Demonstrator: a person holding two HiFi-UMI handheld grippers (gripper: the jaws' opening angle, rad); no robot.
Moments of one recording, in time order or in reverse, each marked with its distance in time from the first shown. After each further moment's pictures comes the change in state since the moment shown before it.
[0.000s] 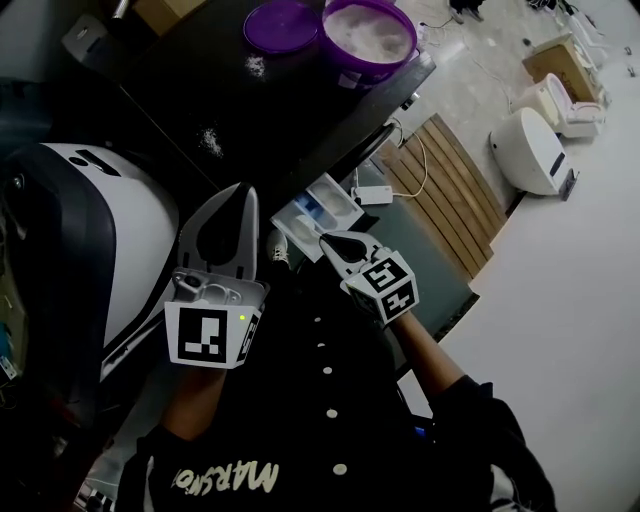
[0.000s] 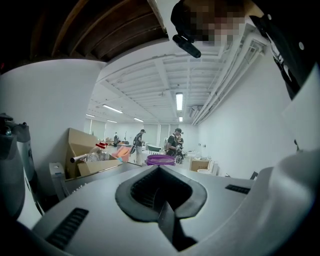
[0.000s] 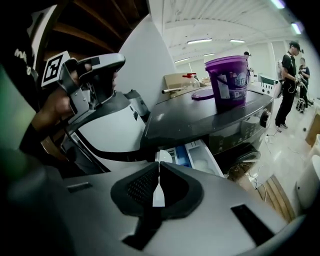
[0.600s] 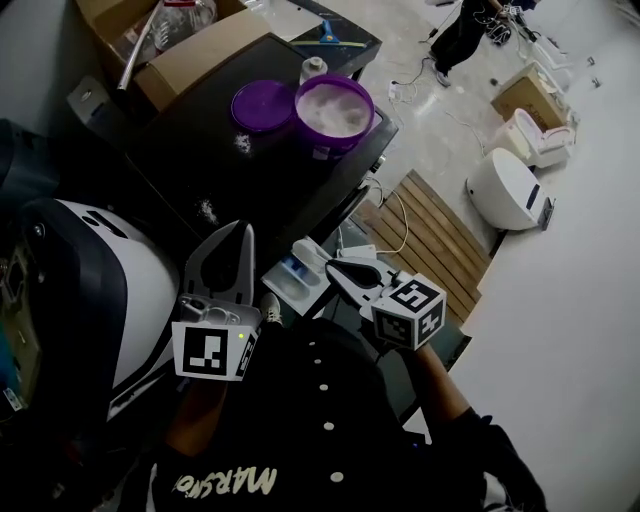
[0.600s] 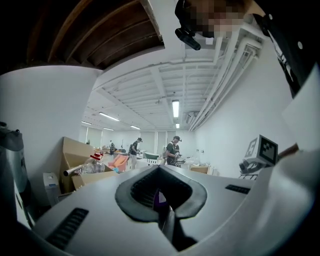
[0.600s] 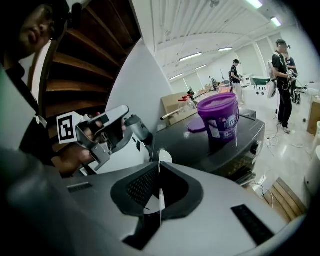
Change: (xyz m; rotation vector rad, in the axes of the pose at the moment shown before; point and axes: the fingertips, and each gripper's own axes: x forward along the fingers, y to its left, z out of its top) left arm 0.024 -0.001 0.043 0.030 -0.089 -0.029; right arm -0.082 -0.015 0.110 0.094 -0.186 0.032
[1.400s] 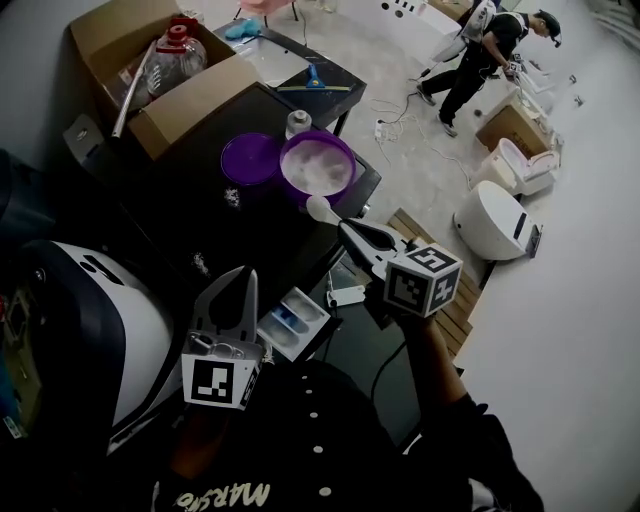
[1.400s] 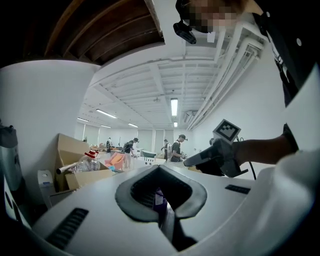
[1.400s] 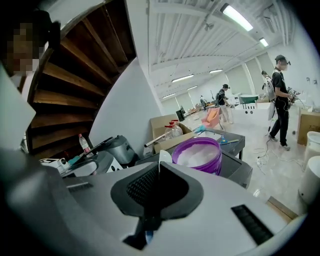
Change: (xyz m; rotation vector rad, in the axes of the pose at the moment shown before) left arm 0.031 -0.009 -0.002 -0.011 0.014 -0.033; right arm -0.010 -0.083 0.155 -0.004 -0.220 -0.111
